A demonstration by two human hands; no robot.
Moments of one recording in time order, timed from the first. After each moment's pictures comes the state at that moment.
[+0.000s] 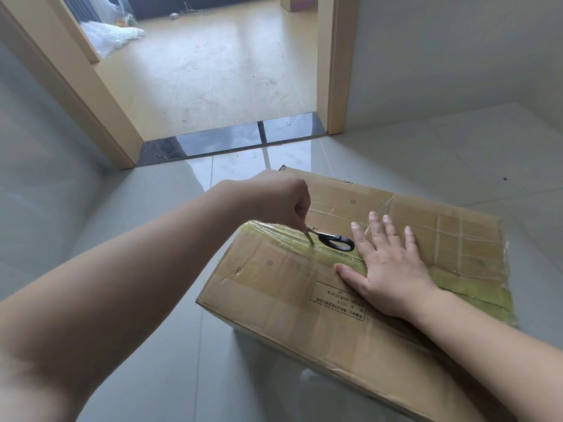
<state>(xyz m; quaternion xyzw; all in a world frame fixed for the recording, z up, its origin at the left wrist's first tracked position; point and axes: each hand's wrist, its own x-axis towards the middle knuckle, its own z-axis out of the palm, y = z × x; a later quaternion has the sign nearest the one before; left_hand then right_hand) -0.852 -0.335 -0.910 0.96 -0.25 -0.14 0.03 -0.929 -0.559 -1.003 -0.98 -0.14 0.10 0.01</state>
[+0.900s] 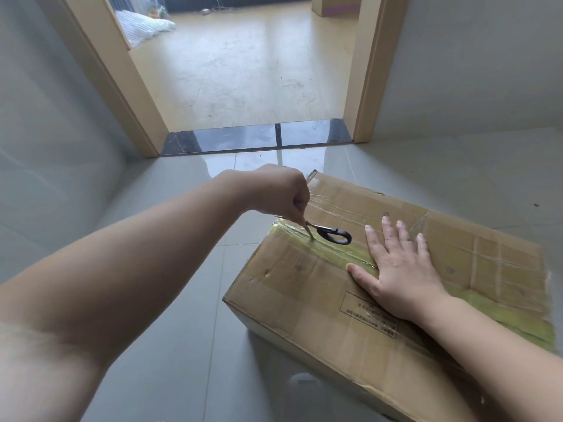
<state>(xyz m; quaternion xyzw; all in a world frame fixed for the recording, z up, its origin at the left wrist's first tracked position) -0.841 -0.276 -0.911 0.97 -0.22 -0.12 0.03 -0.912 -0.530 -1.003 -0.98 -0.15 0.10 0.00</state>
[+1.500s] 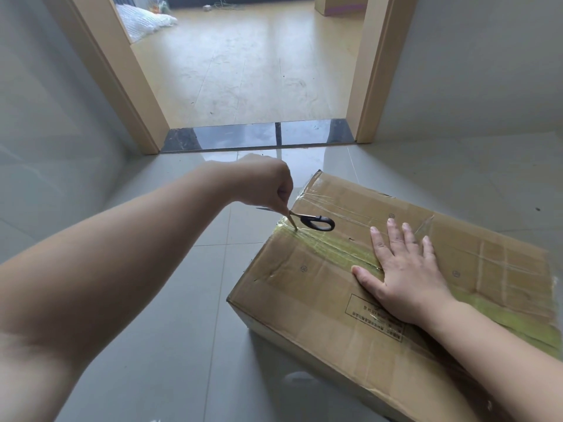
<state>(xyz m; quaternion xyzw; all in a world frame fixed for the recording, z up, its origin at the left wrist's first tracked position) -0.839 -0.242 -0.906 0.98 -0.17 -0.12 0.02 -0.914 -0.530 -1.007 -0.98 -0.15 0.09 -0.01</state>
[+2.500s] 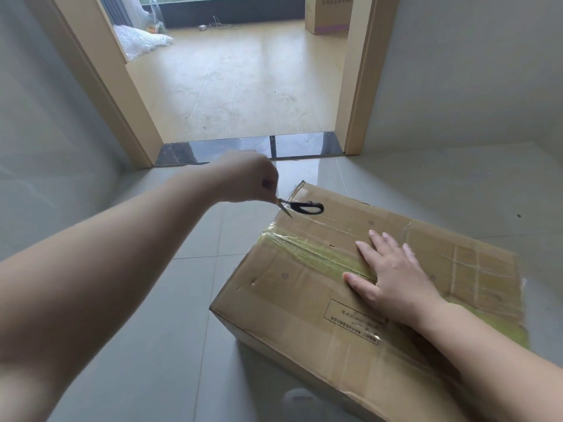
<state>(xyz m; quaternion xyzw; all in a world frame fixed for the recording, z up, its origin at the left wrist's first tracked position) -0.842 -0.250 -0.877 0.99 -0.15 -0.03 0.01 -0.917 -0.539 -0.981 -0.97 -0.18 0.09 0.12</state>
